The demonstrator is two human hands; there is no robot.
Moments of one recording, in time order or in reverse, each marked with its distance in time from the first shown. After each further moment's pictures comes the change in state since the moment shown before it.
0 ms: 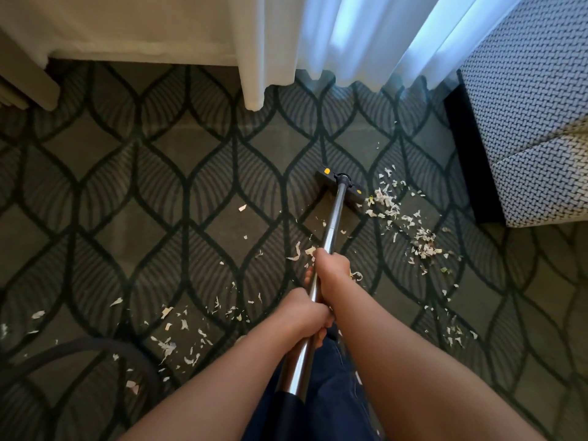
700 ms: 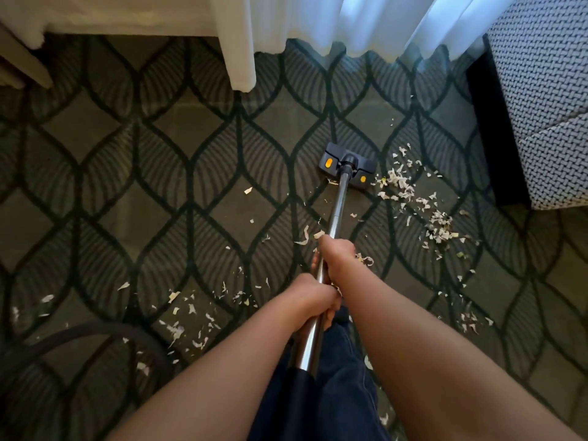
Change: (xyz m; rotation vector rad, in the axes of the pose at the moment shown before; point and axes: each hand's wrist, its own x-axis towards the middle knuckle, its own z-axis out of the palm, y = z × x) left_hand 0.035 -0.001 -0.004 0.009 -0.052 -0.071; right_hand 0.041 0.010 0.011 -0.127 -0.024 0.067
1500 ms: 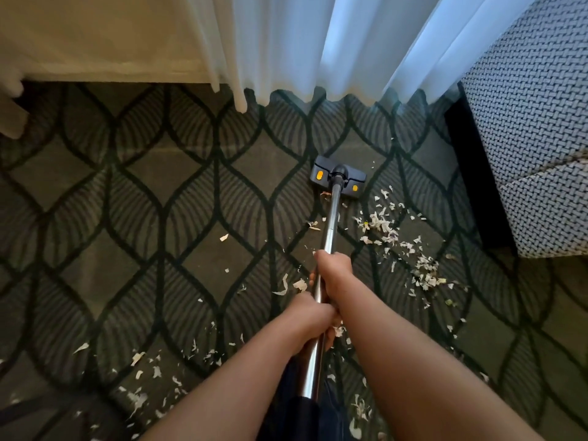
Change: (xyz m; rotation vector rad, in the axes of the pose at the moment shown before) left_hand 0.048 0.123 0.017 -0.089 0.032 0.090; right_hand 0.069 -0.112 -0.037 -0.044 0.020 -0.113
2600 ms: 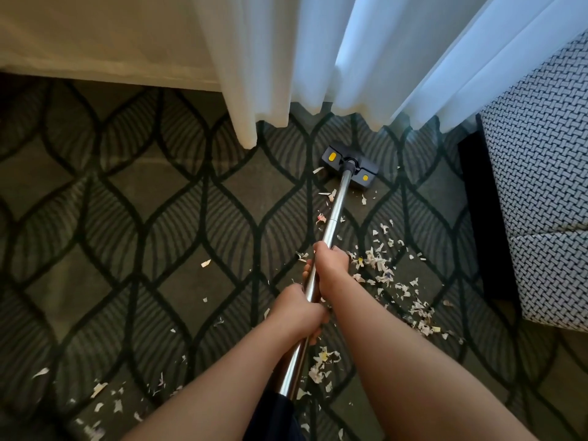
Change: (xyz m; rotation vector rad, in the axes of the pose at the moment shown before) left_hand 0.088 0.118 -0.011 0.045 0.175 0.076; right_hand 0.099 -0.119 0.003 0.187 -0.038 0.011
